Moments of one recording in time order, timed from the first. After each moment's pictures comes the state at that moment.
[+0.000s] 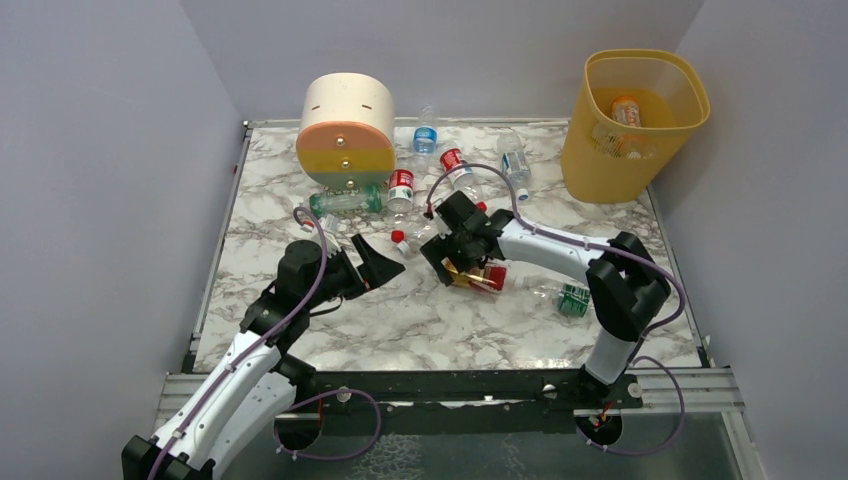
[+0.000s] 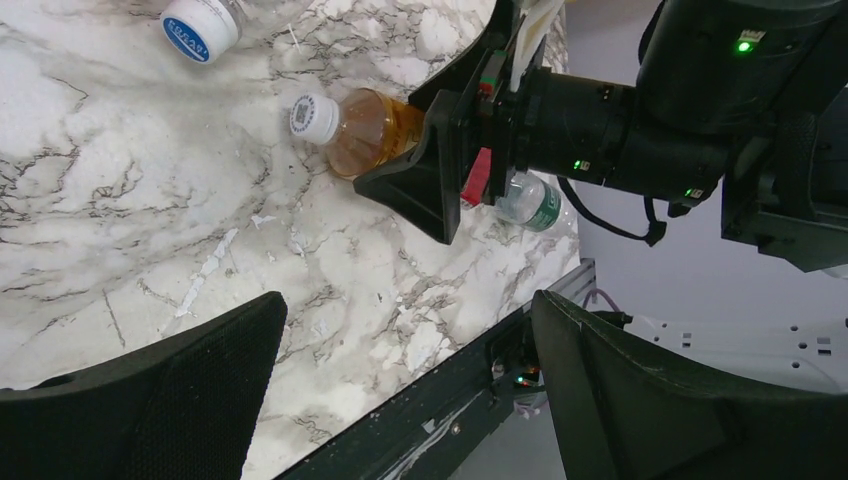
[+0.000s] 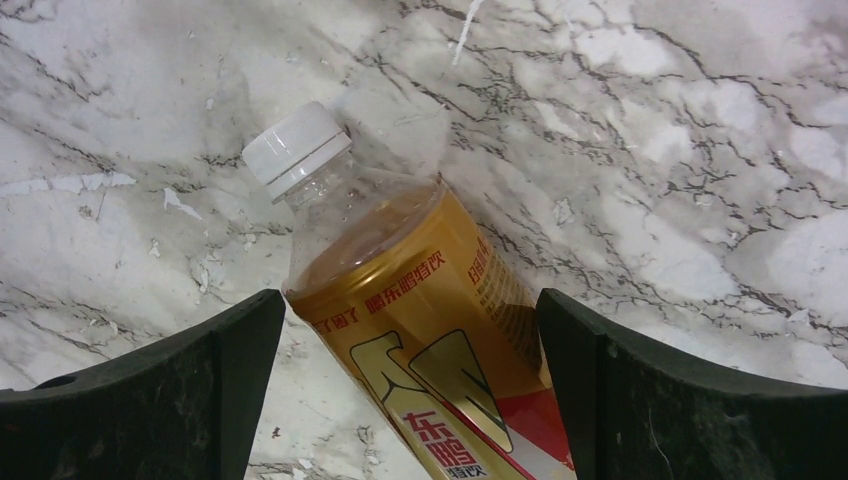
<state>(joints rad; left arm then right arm) -0.45 0.65 0.50 -0.28 0.32 -0.91 0.78 1.76 1.21 -0.53 0.03 0.08</state>
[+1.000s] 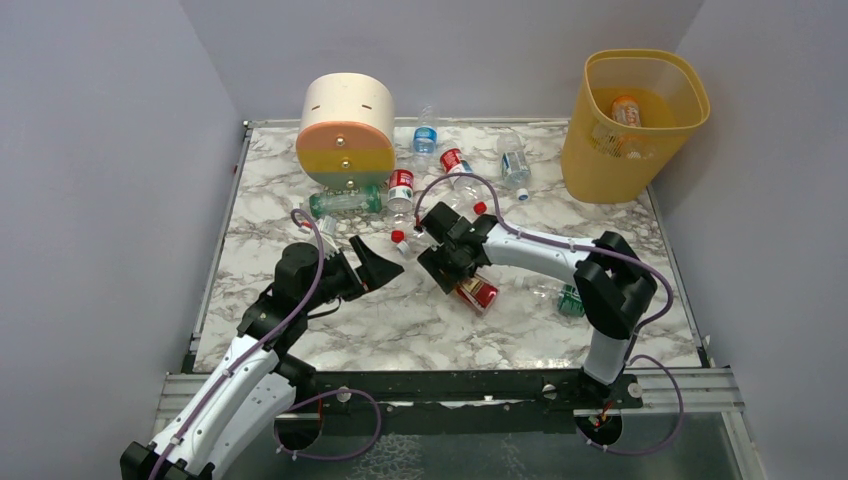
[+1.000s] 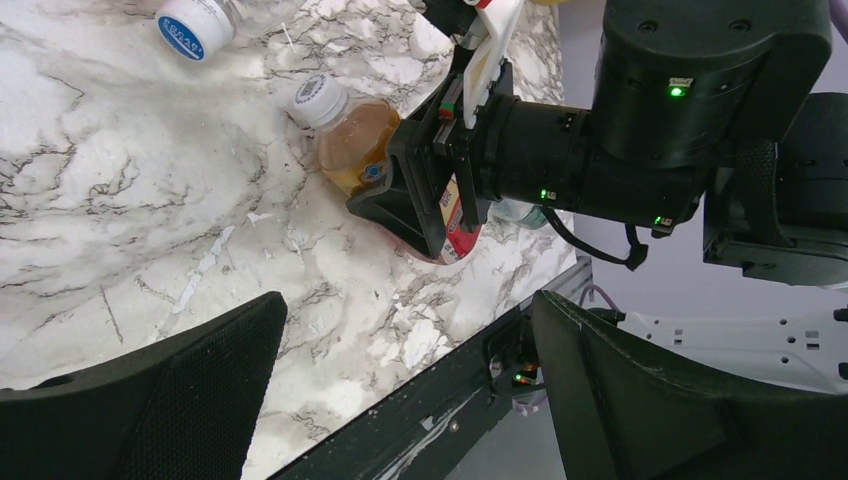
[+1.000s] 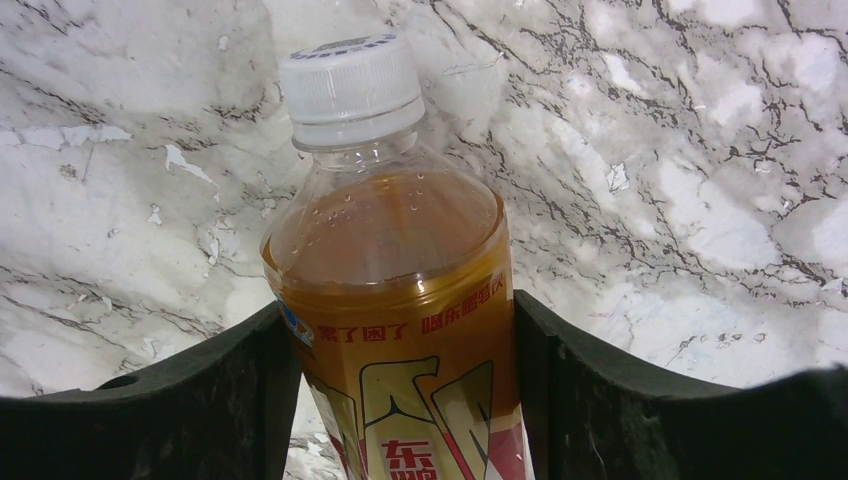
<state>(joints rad) -0.45 0.61 0.49 -0.30 0.32 -0.91 0.88 1.82 1.27 -0.64 0.11 0.10</state>
